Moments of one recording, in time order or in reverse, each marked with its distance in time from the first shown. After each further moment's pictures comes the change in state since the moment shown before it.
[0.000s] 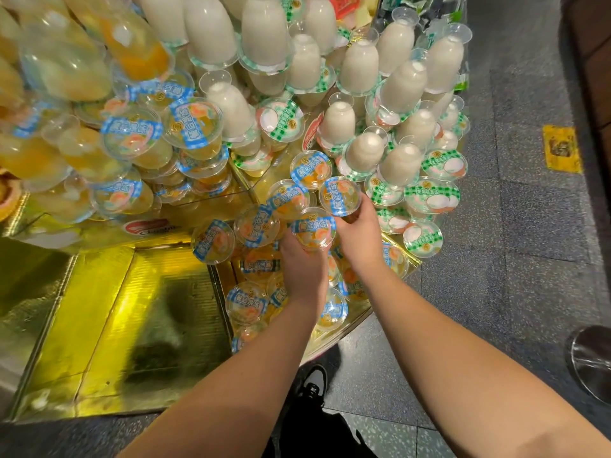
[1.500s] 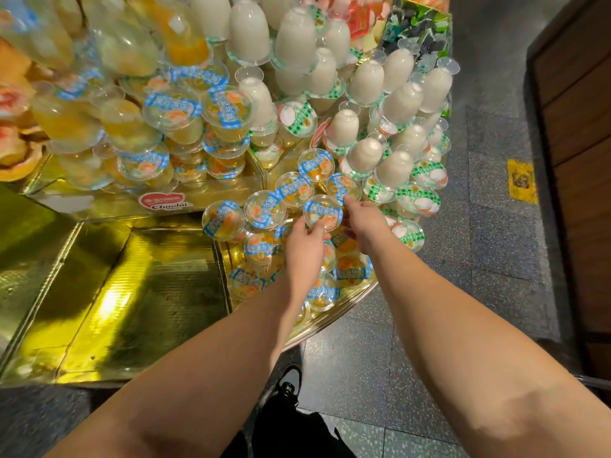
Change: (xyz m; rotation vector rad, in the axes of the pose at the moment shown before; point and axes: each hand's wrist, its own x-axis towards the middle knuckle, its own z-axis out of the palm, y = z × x) left_hand -0.009 0.026 -0.028 -0.253 -0.277 -0.120; right_hand 0.003 -0.033 -0.017 -0.019 -0.098 0.419
